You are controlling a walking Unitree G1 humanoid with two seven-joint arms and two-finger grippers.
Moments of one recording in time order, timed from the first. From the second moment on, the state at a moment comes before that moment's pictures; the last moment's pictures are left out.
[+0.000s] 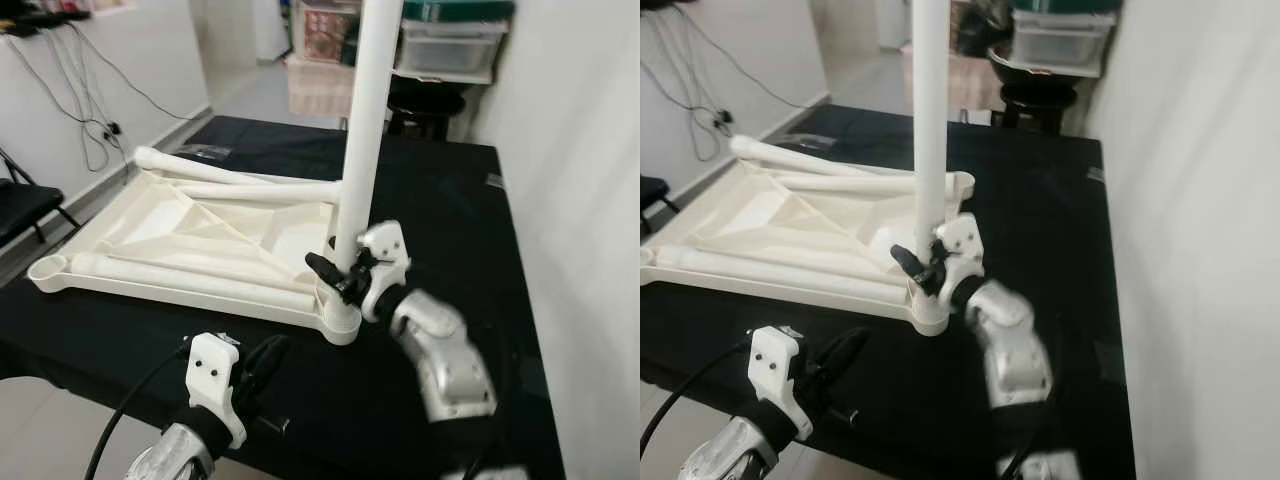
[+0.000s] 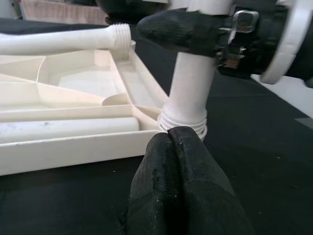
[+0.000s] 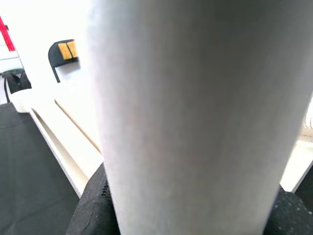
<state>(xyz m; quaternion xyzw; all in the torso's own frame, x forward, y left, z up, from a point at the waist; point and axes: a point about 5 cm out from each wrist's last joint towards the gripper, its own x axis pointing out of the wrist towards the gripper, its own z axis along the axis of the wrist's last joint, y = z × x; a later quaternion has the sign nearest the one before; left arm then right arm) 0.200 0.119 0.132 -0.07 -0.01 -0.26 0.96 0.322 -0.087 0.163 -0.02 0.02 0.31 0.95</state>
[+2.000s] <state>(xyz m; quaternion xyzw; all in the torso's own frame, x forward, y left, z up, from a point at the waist) 0.200 0.122 0.134 -0.07 -0.02 -0.26 0.96 0.321 -0.083 0.170 -0.04 0.04 0.35 0.94</state>
